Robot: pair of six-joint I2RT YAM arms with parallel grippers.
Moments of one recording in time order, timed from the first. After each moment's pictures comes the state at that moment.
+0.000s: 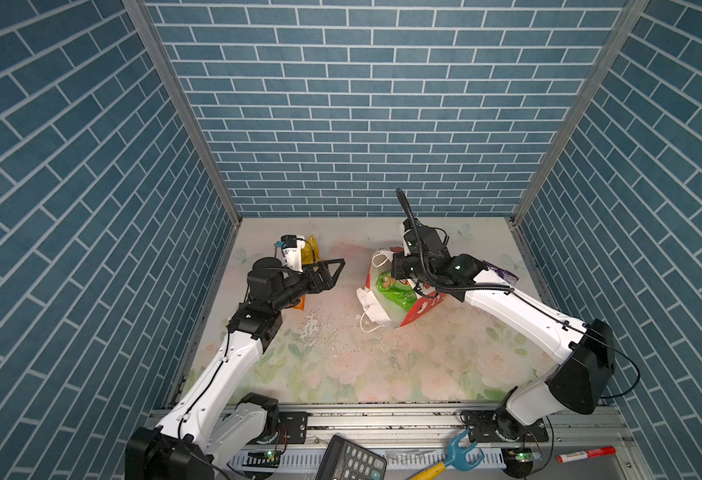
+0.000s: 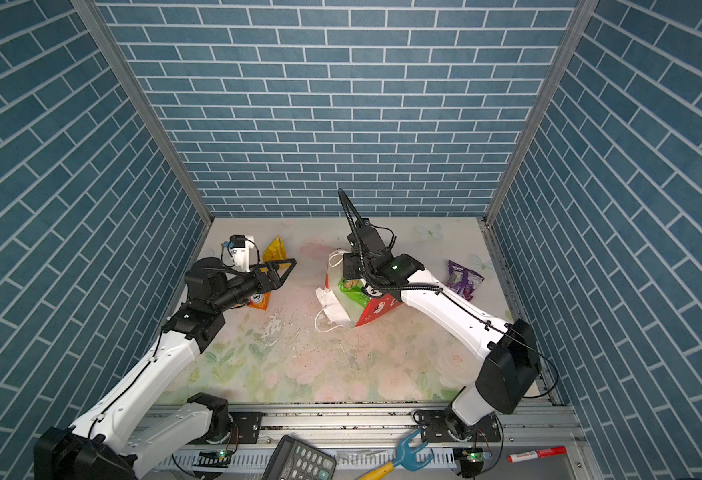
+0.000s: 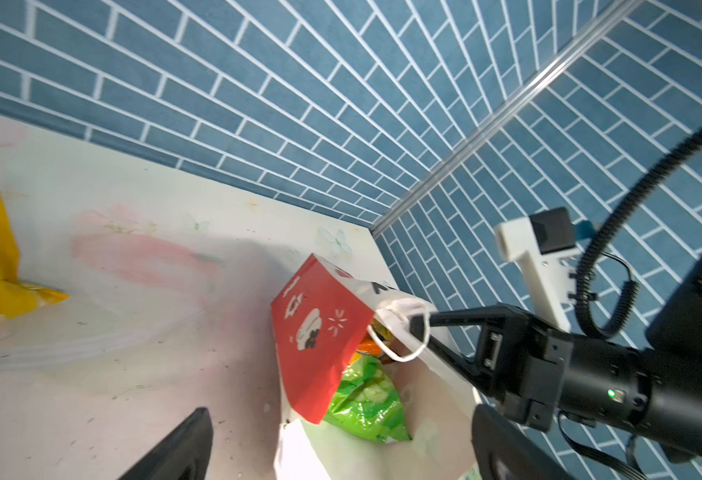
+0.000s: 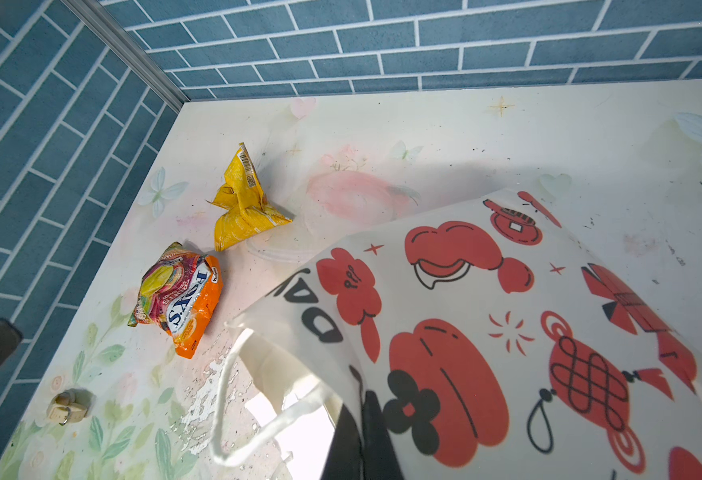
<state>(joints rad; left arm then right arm) -0.30 0.98 0.74 0.04 0.48 -0.64 0.80 1.54 1.41 -0.55 0.16 0.49</state>
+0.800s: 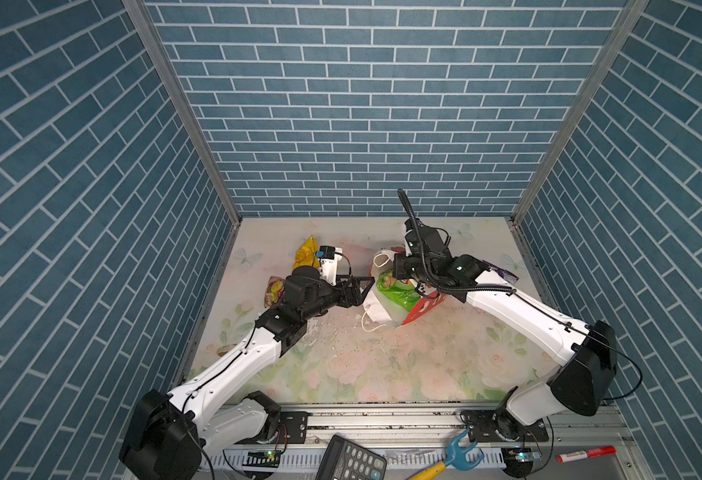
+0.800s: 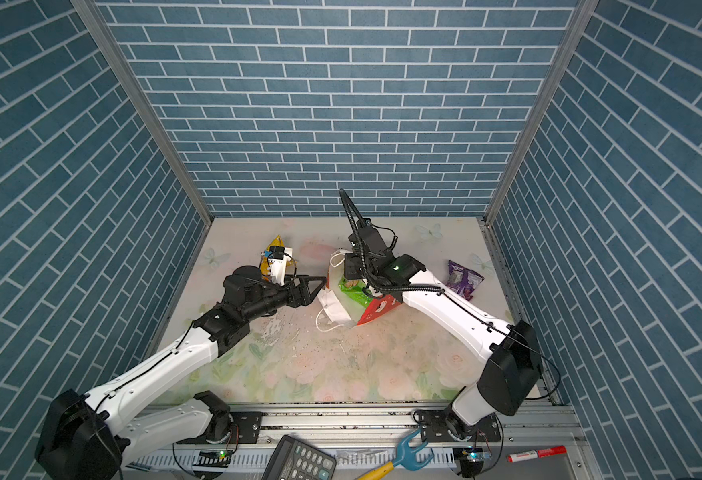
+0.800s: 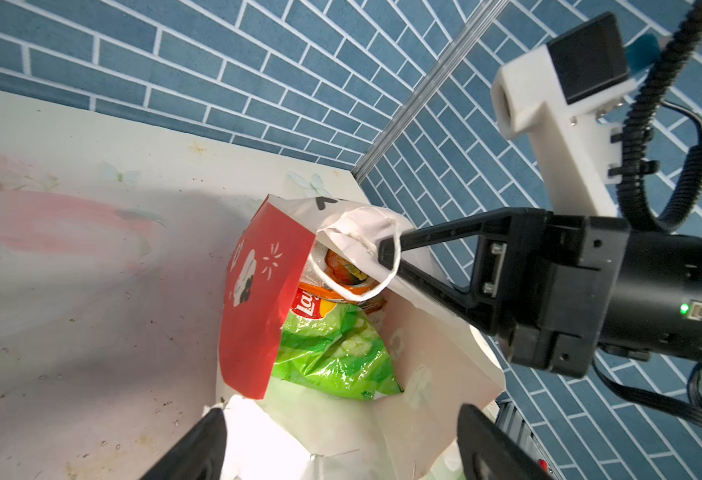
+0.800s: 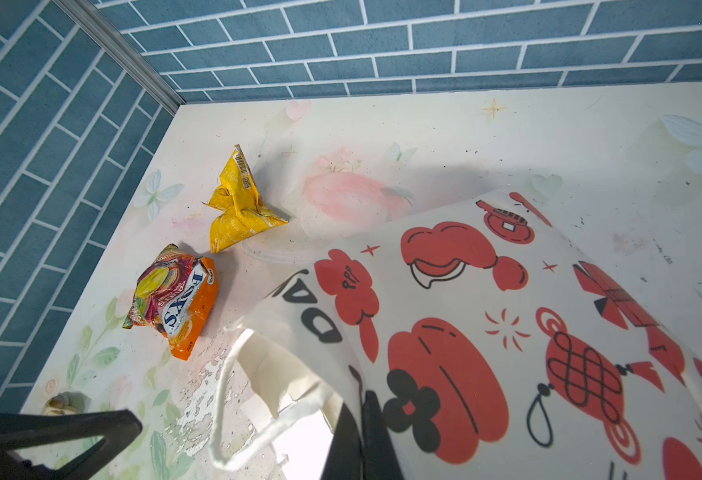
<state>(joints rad) -0.57 1.09 0.72 0.12 0.31 -0.60 0.80 1.53 1.40 -0.56 0.18 0.49</state>
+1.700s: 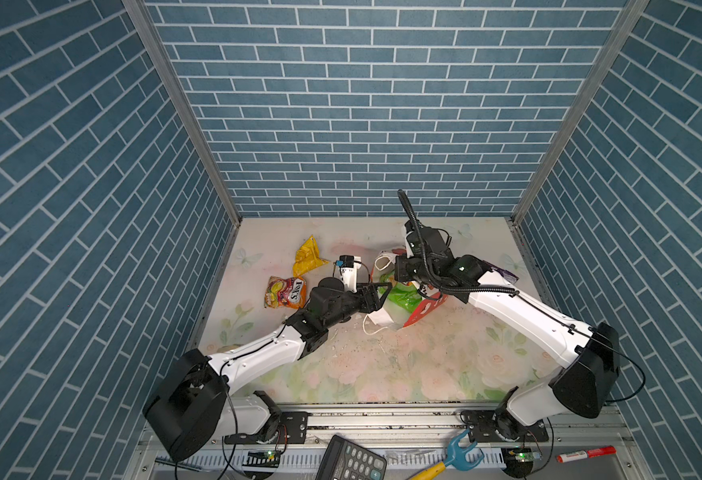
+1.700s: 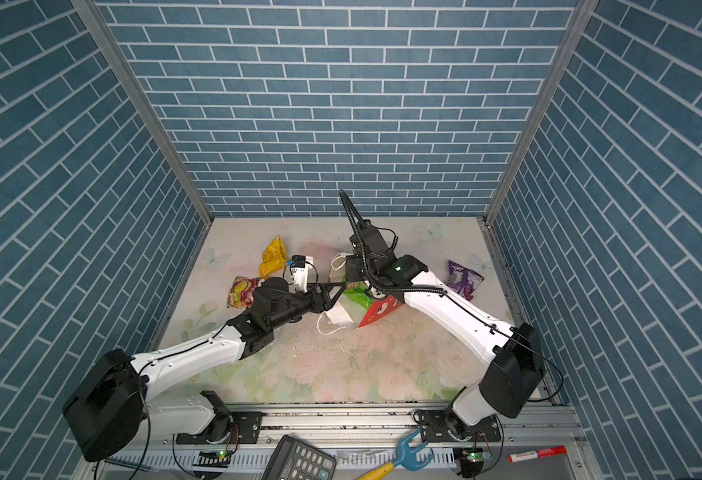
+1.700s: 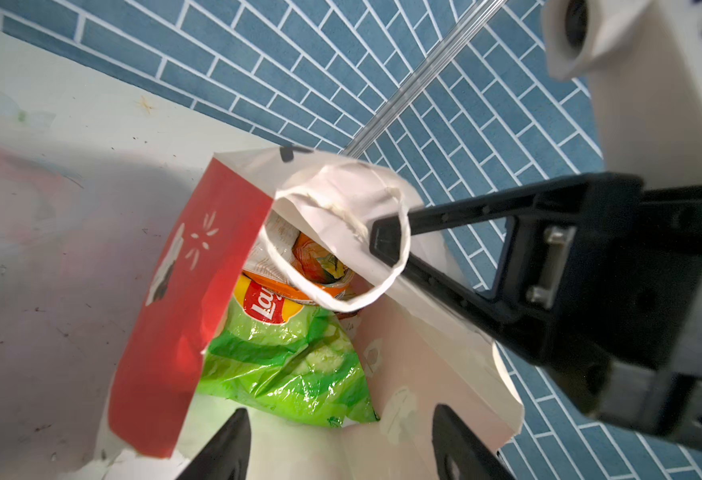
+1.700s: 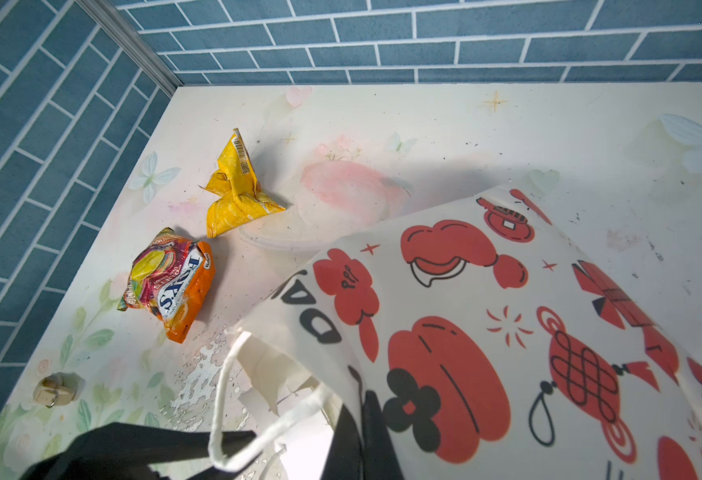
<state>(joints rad) -0.73 1.31 0.64 0.46 0.21 -0.77 0.80 1.51 1.40 -0.59 0.17 0.47</state>
